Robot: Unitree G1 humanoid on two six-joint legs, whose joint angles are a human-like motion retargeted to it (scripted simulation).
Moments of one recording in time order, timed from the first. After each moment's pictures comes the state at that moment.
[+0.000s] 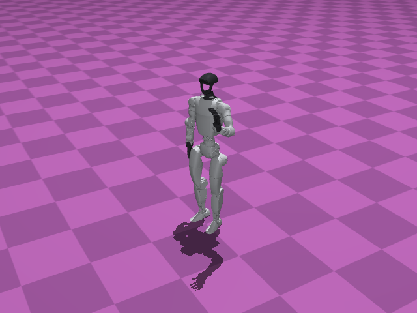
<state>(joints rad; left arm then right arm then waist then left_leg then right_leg) -0.27 0.60 0.24 -0.07 0.51 -0.30 0.74 0.01 -0.18 -0.26 1.65 -0.62 0.03 0.11 0.10 0.02 -0.11 -0.02 -0.06 0.26 0.02 -0.08 0.04 -0.01 -0.07 -0.18 0.05 0.05 0.05</state>
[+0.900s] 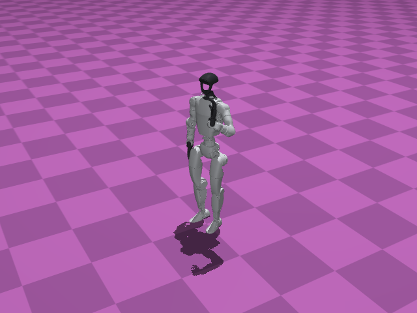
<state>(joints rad) -0.24 0.67 0.12 -0.30 0.90 -0.48 1.35 -0.01 -0.17 -0.22 1.62 -0.59 0.01 0.09 0.01 0.04 -0.10 -0.01 -0.07 0.22 0.02 -0.08 0.05 0.00 -0.06 -0.21 0.04 0.07 0.04</state>
